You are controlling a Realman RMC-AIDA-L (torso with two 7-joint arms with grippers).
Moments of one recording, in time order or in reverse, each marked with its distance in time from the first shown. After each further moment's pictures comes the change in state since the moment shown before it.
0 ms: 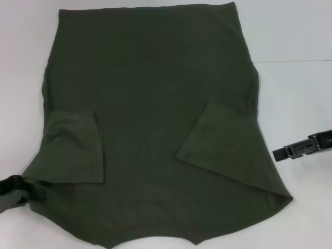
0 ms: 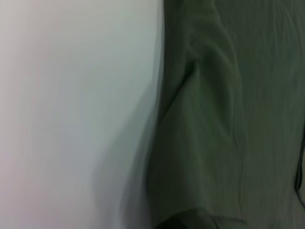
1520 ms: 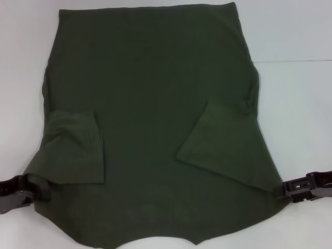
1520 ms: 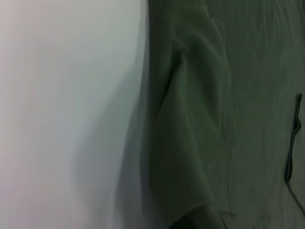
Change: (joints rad) left arm -0.009 -0.003 0.000 -0.008 0.000 0.018 0.013; right arm -0.080 0.046 0.051 0.118 -0.061 0.071 0.080
